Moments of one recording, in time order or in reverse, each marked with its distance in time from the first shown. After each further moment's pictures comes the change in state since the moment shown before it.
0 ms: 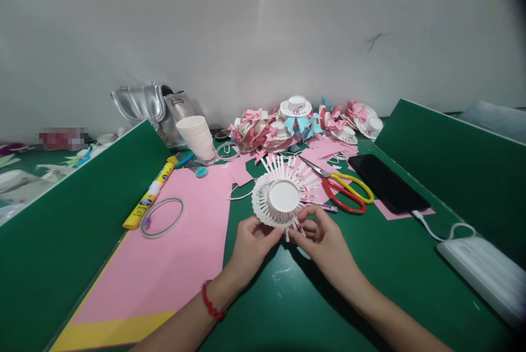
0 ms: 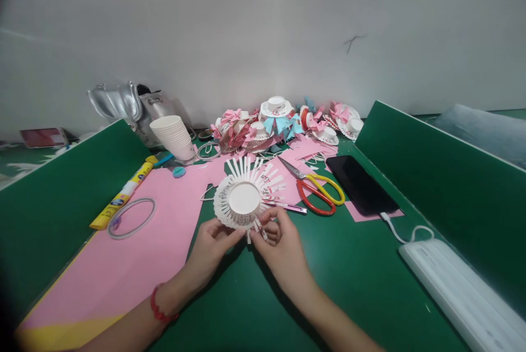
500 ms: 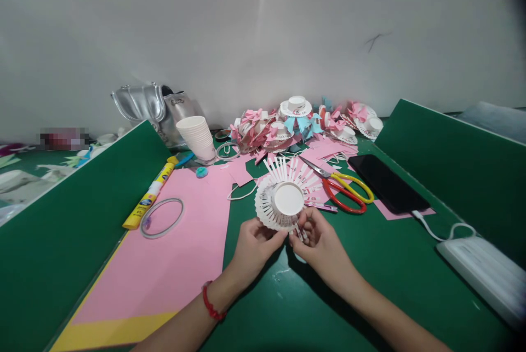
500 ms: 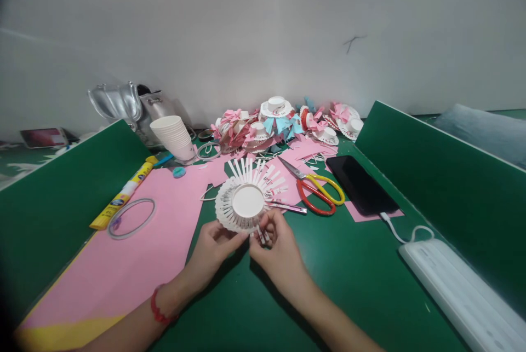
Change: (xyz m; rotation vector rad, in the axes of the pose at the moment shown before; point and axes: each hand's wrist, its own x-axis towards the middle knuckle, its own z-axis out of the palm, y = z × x) left_hand 0.000 0.001 0.000 0.030 -0.016 0.010; right_hand 0.000 0.004 0.002 -0.143 -0.008 -0.039
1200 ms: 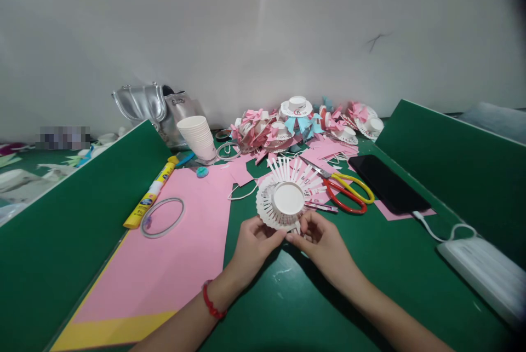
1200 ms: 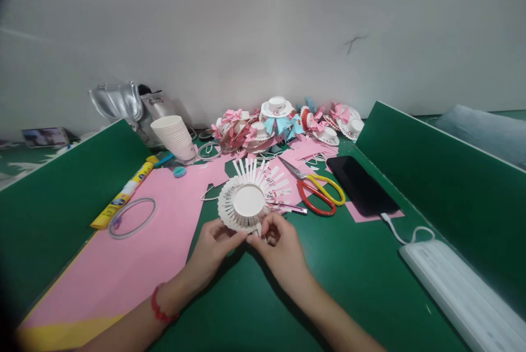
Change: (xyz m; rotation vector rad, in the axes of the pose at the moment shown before) left_hand 0.000 -0.002 0.000 -0.036 -0.006 -0.035; right_hand 0.003 0.001 -0.006 -0.044 0.002 0.032
